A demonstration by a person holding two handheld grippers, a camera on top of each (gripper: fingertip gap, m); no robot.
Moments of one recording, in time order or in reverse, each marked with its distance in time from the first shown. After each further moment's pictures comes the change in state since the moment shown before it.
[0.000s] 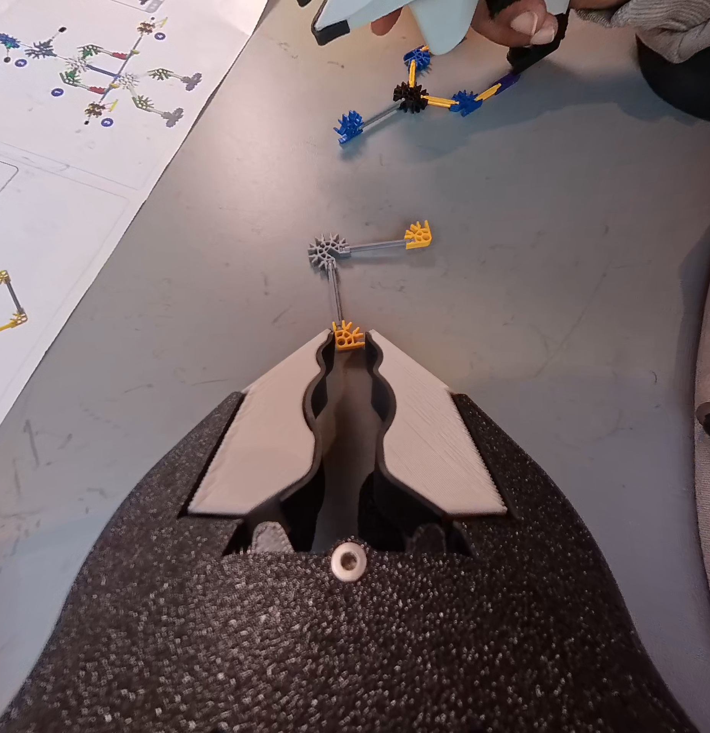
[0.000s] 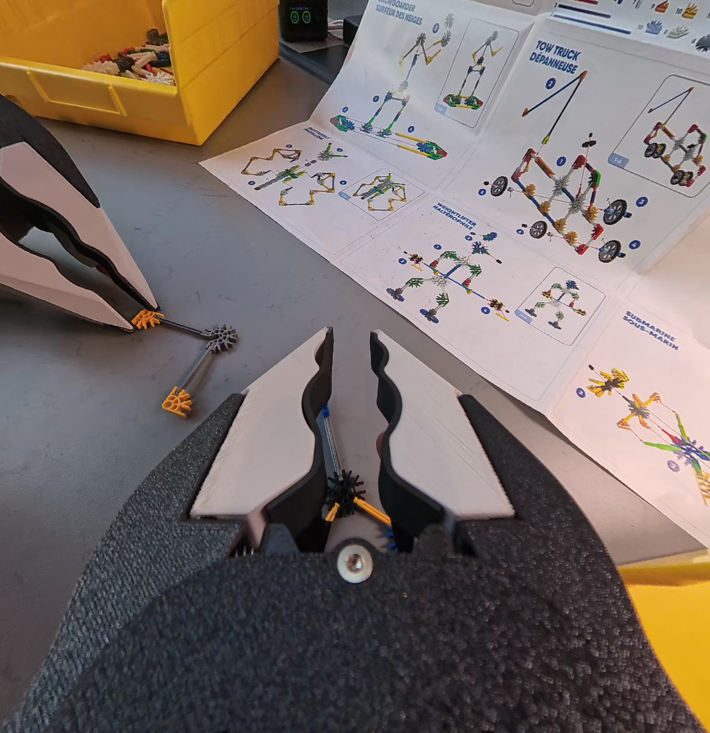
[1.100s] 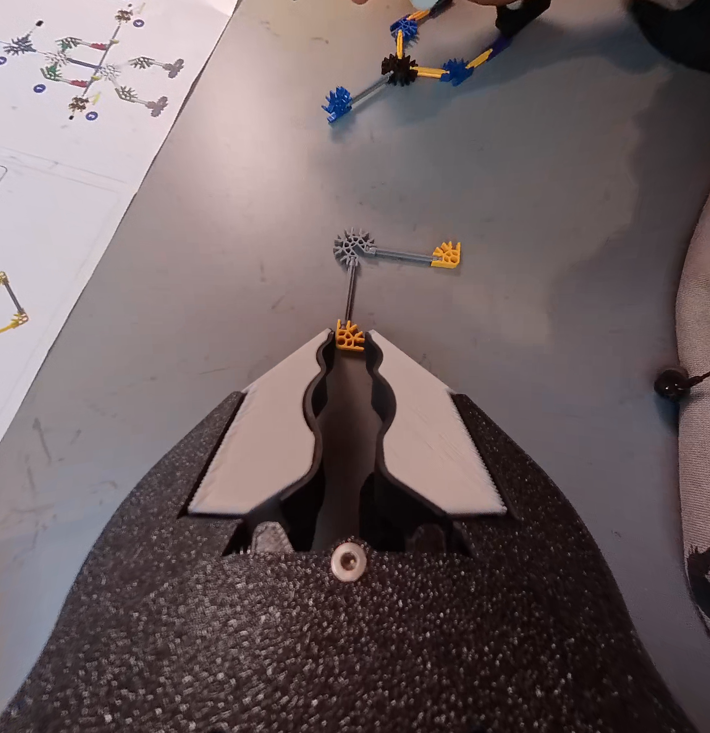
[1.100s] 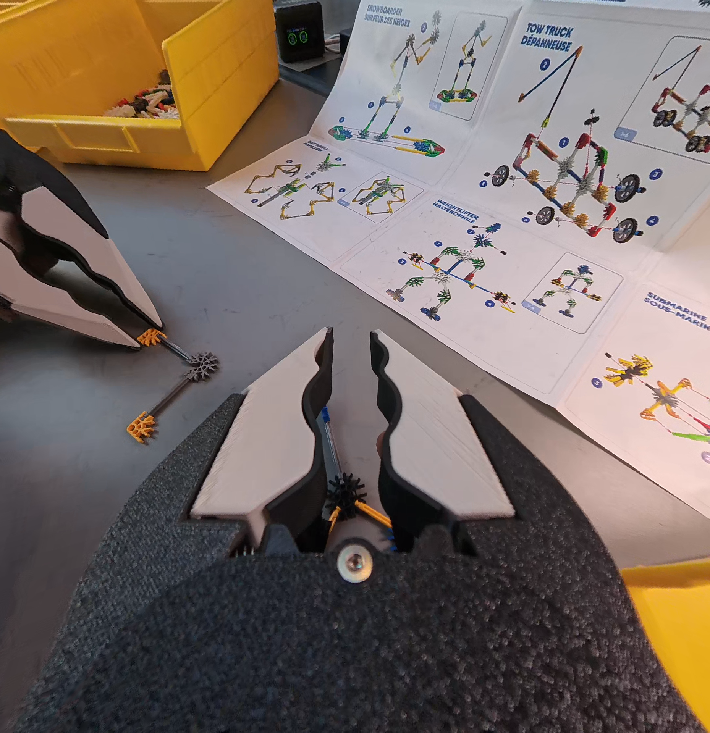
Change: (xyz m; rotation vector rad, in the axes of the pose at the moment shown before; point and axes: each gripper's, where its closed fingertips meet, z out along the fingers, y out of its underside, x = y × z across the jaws) left arm 0.000 0.008 -0.004 -0.024 0.024 0.054; right arm 0.005 -0.001 0.000 0.018 -0.042 0.101
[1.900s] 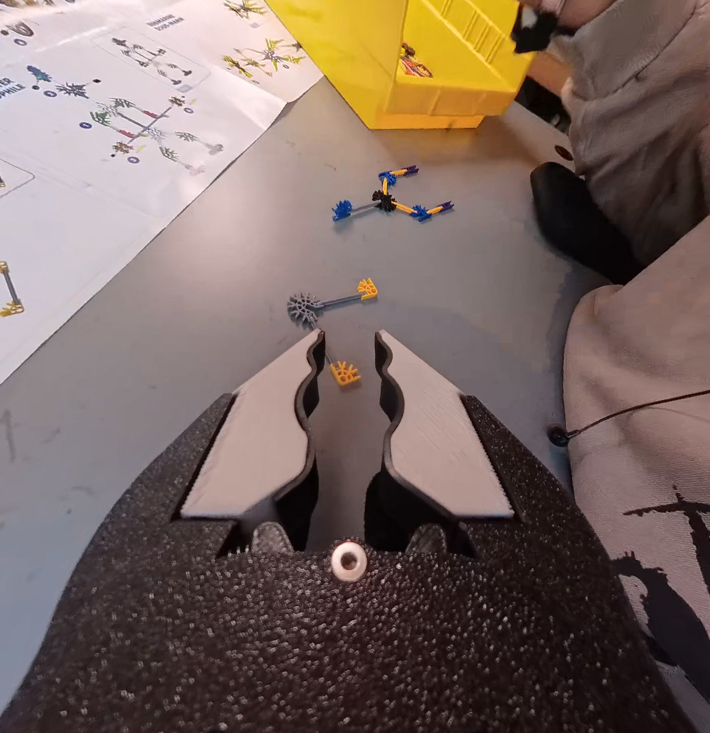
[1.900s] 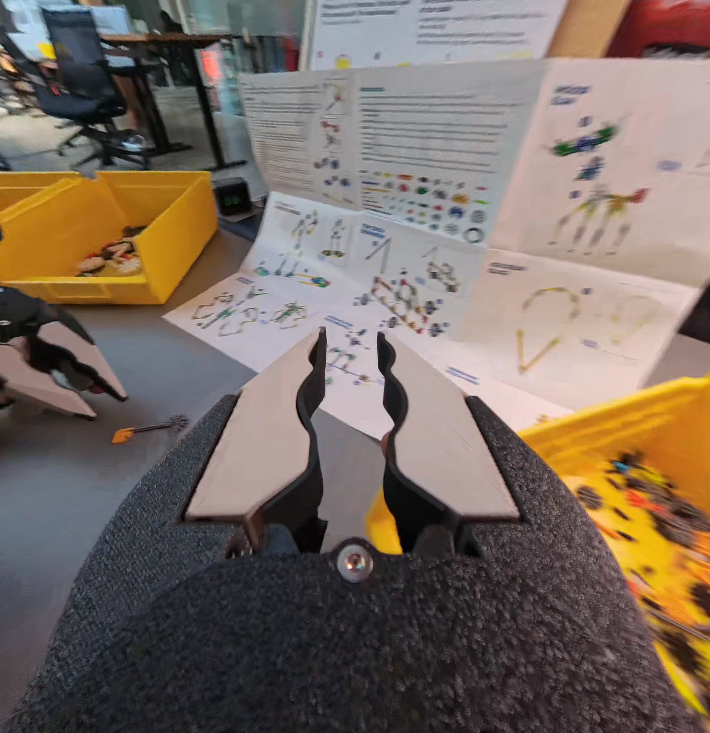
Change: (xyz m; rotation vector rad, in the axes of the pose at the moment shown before) left arm -0.004 -0.032 -0.023 0.235 0.151 -0.241; right arm 0.071 -0.095 -0.099 0.209 0.177 0.023
